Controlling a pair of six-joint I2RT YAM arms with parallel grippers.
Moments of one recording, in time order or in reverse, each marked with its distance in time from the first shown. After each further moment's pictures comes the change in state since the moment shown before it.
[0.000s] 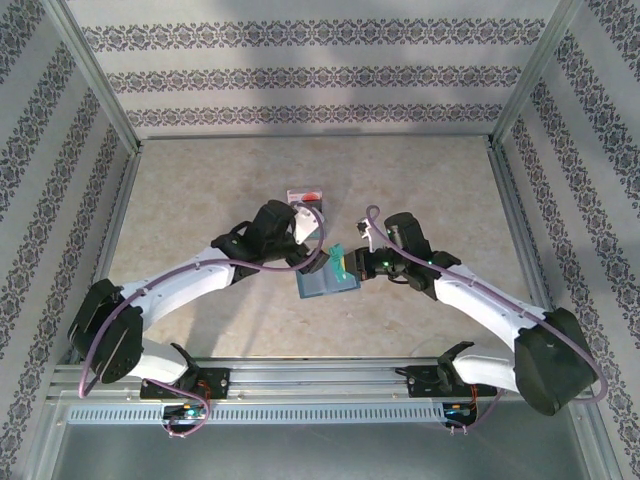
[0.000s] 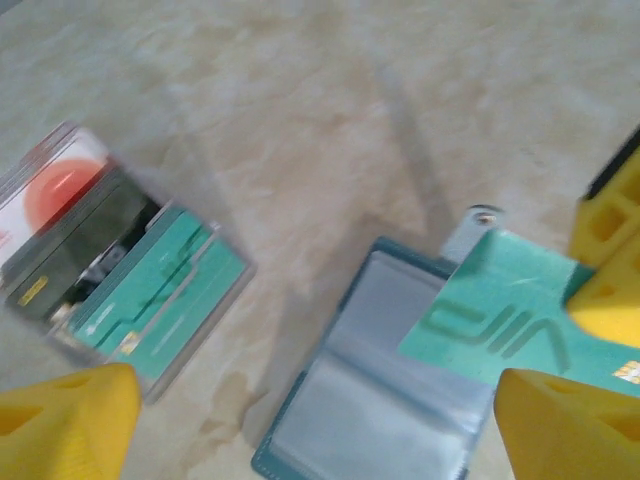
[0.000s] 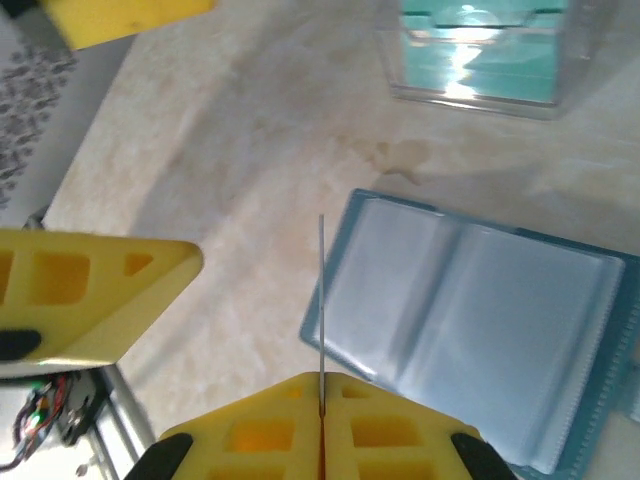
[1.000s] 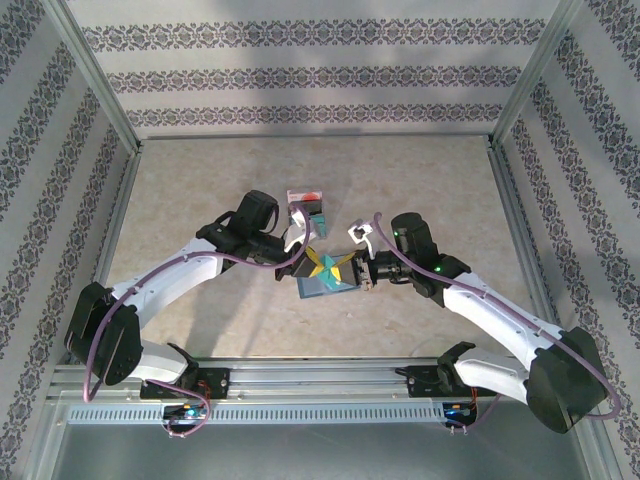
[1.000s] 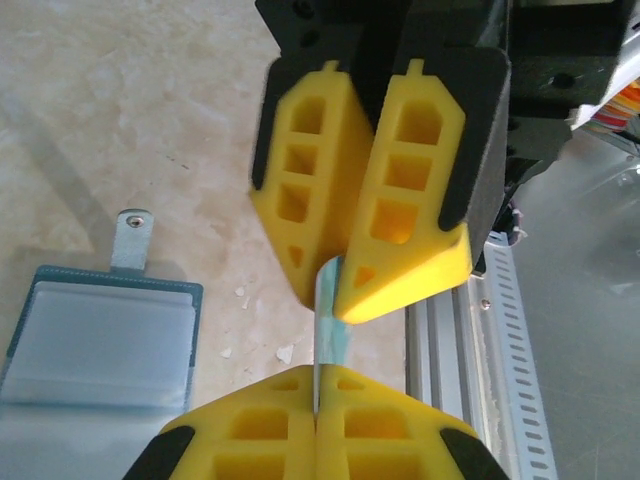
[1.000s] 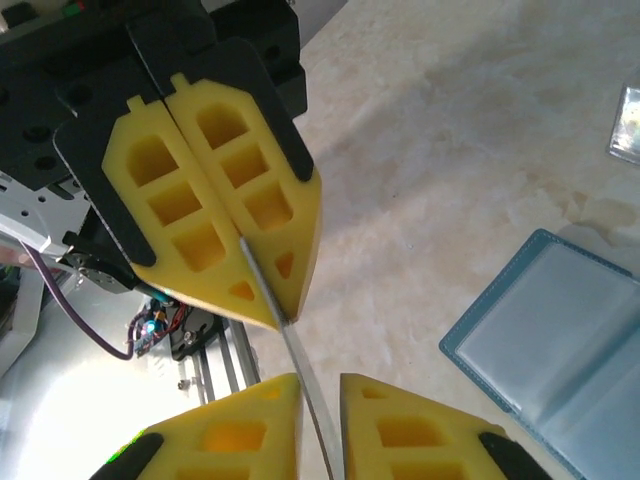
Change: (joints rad) left arm 0.108 -0.014 0.024 -0.171 0.741 0.142; right arm 0.017 -0.090 0.001 0.036 -0.253 -0.119
